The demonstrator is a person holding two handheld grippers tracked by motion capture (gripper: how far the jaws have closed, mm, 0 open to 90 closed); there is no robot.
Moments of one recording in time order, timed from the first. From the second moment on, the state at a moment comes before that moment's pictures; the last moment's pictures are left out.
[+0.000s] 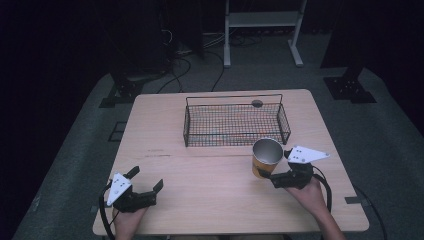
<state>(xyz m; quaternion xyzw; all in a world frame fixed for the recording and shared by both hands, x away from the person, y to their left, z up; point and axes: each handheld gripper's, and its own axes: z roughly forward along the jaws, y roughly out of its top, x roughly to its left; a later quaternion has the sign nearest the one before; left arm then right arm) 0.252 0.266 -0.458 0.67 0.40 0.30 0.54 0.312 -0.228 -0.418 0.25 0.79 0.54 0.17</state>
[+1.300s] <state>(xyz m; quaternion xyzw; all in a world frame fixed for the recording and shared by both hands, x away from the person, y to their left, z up) 0.252 0.271 -0.459 0.67 0.40 0.30 0.55 0.426 -0.173 -0.348 0.23 0.78 0.56 0.14</state>
